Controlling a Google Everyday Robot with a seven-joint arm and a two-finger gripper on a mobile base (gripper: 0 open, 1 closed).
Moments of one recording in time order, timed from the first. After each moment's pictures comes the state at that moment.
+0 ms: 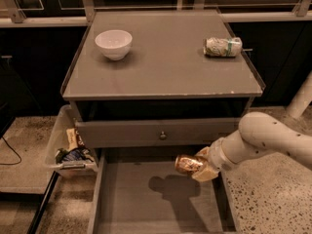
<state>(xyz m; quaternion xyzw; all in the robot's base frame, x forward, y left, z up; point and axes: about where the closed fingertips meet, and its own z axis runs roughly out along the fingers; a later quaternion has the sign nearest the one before) 0.476 -0.158 0.591 -0.59 0.76 0.18 0.20</state>
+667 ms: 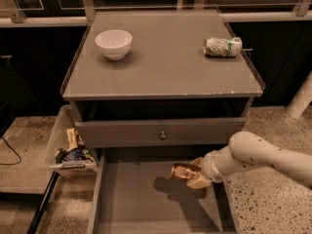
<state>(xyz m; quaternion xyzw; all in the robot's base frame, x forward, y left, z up) 0.488 -0.153 0.510 -0.60 0.75 0.18 0.22</state>
